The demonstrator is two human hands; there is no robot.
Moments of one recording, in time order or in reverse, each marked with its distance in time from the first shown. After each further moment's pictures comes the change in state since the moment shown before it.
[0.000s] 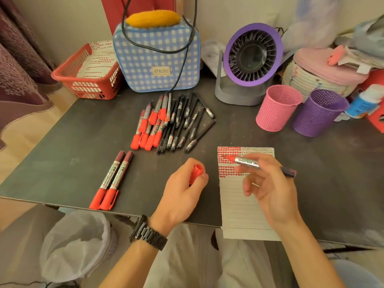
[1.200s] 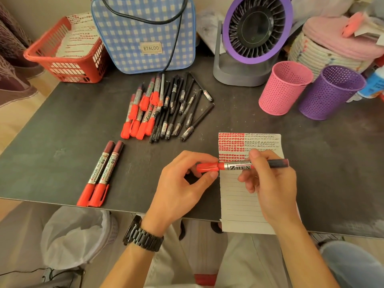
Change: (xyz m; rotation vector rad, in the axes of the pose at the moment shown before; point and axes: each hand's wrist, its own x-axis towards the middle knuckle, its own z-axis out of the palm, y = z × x) left_hand 0.000 -0.009 0.002 0.047 0.061 0.177; right_hand 0.000 0.024 0.001 -0.270 0.108 -0.129
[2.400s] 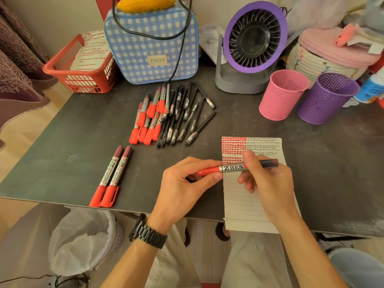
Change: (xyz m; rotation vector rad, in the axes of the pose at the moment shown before) left_hand 0.000 0.004 -0.005 -0.139 0.027 -0.009; right_hand -0.002 -0.011 0.003 -0.021 -0.065 0.006
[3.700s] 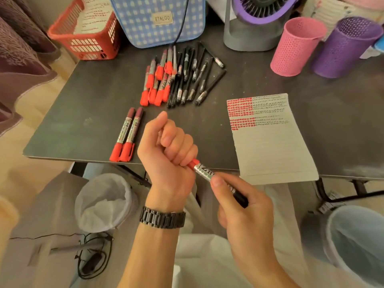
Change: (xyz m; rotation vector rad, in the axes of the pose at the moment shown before) left_hand -0.044 0.062 -0.022 -1.298 0.323 -0.405; right_hand -0.147 0.002 0.066 0.145 0.053 0.194
